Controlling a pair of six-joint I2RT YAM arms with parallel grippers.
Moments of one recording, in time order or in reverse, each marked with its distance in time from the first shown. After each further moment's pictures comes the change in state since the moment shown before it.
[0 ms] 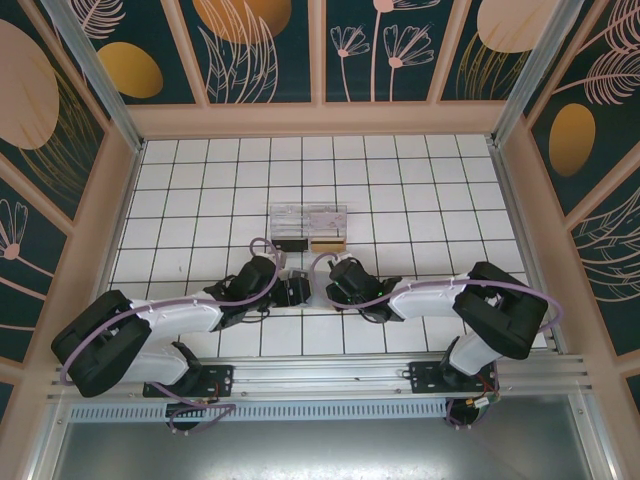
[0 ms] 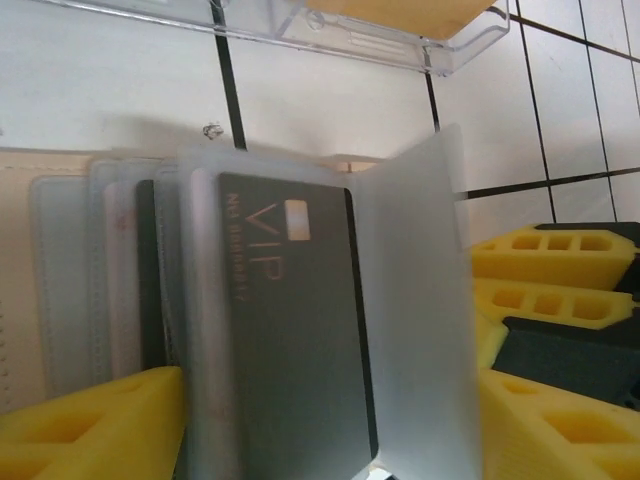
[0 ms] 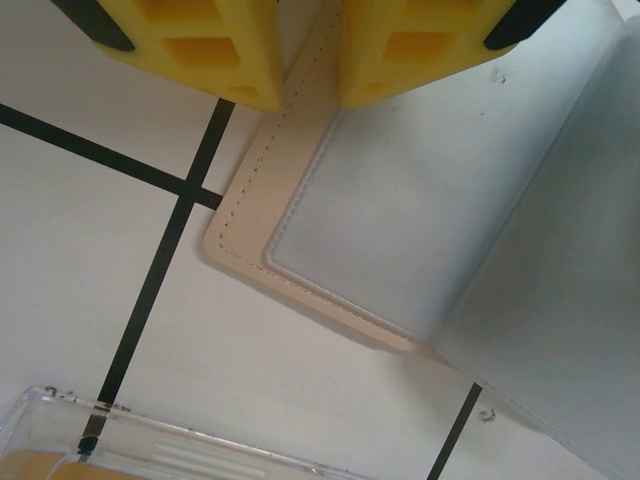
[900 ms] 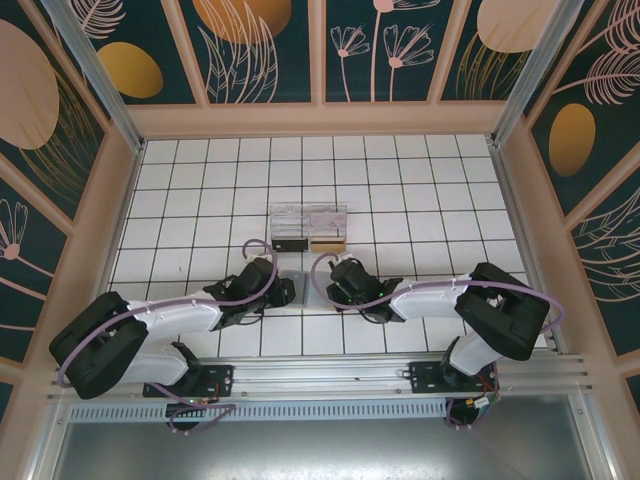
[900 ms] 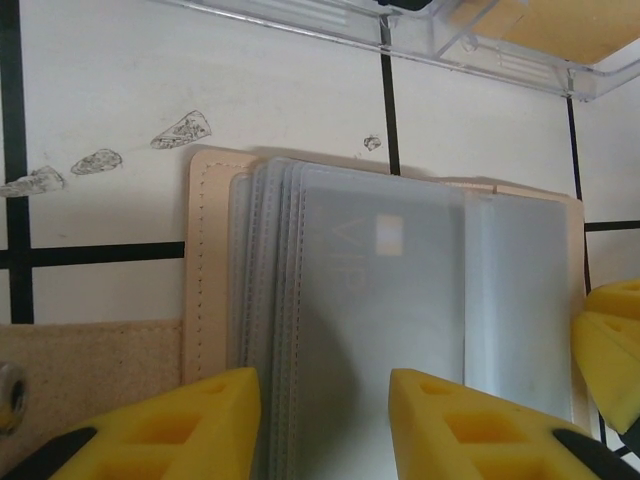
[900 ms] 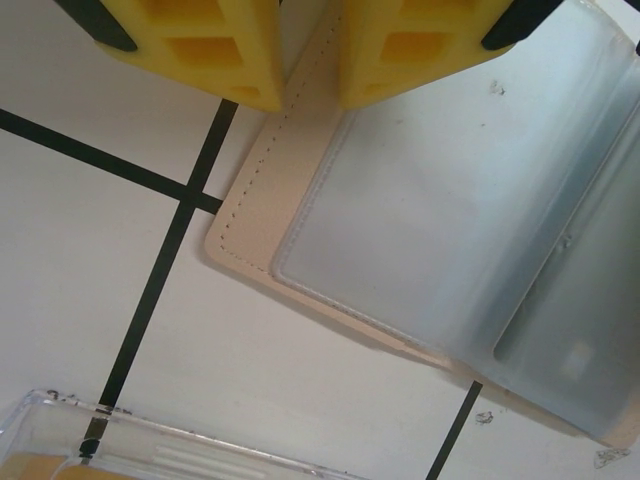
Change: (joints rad) left arm -0.004 -0.010 0.015 -0.142 -0.159 -0.019; right arm 0.002 -0.013 -0.009 0.000 0.000 0.000
